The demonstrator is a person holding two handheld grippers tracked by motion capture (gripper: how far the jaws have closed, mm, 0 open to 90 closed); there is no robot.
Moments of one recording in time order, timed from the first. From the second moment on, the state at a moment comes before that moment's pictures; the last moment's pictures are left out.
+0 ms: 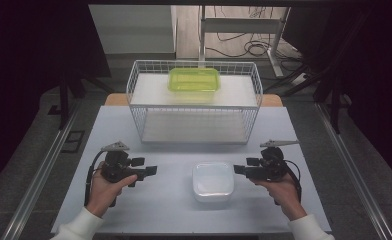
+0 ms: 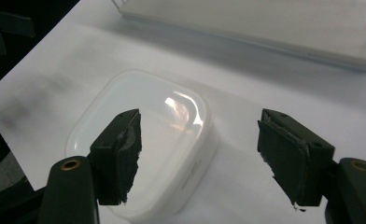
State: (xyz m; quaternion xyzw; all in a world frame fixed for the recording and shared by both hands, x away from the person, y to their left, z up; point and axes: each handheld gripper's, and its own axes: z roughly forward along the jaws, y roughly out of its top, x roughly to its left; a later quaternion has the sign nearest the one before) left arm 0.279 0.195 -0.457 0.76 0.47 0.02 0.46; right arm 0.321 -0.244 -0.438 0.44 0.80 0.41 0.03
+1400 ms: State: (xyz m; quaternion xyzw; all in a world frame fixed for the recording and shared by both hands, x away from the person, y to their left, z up) left arm 0.296 0.150 -0.464 0.75 0.48 -0.05 0.46; right arm 0.320 -0.252 -0.453 0.46 0.79 0.41 0.00
